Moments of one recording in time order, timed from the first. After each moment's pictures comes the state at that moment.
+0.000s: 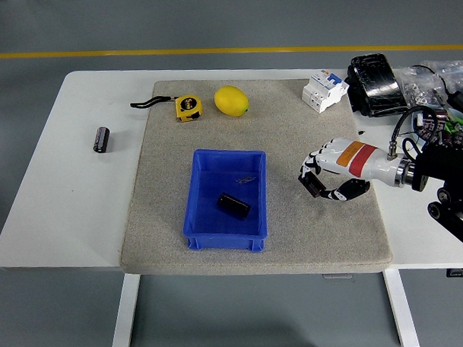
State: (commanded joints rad) left arm -0.03 0.07 -0.48 -0.21 0.74 0.08 -0.09; right arm 0.70 -0.41 0.66 0.96 -2.08 -0.09 0.57
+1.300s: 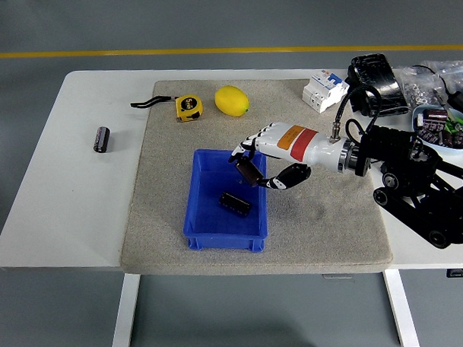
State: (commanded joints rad) left arm -0.02 0.08 -0.55 -0.20 0.82 0.08 -0.08; right arm 0.80 -0.27 0.62 1.04 -1.96 0.00 0.48
